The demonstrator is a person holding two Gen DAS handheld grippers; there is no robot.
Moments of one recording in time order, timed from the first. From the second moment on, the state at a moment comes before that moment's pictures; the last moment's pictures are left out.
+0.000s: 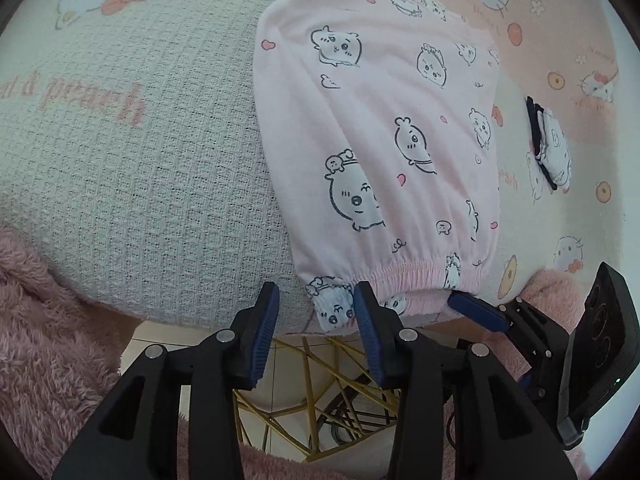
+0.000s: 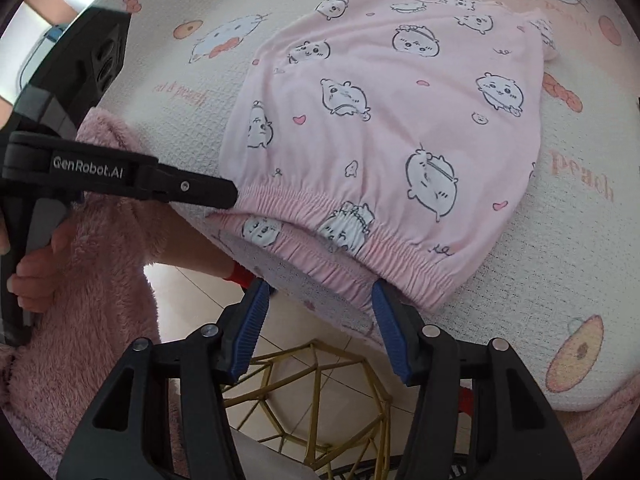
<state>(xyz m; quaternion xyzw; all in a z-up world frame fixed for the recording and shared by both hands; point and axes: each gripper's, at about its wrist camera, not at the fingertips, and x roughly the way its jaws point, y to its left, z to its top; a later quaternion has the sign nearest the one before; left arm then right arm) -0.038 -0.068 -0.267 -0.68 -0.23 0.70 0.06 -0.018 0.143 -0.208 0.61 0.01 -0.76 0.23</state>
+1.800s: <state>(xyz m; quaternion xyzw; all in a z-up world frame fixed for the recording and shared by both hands) -0.138 0.005 -0.214 -0.60 -0.17 0.76 0.17 -0.020 0.182 -0.189 0.56 -0.02 -0.81 0.16</state>
